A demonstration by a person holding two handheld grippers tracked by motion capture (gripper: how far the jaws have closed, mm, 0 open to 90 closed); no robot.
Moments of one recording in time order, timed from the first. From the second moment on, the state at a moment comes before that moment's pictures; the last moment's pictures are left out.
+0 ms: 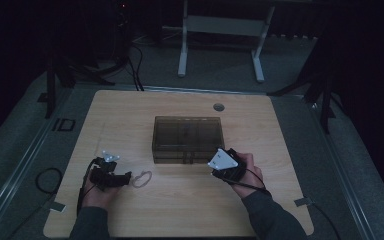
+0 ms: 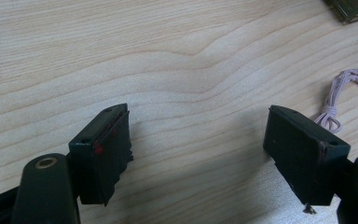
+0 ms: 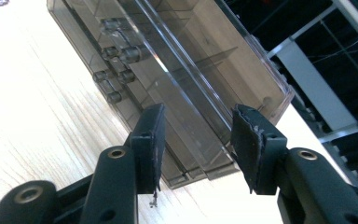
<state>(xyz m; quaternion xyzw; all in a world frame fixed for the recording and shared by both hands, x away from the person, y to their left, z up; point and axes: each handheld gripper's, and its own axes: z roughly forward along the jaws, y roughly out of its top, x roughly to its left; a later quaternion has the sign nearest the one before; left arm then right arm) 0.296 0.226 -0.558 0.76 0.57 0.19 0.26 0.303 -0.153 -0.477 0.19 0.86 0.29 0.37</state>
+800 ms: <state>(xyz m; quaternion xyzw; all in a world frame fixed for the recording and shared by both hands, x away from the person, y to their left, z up) 0.287 0.218 -0.538 0.75 0.55 0.19 0.31 0.327 -0.198 -0.482 0.24 0.86 0.37 0.26</state>
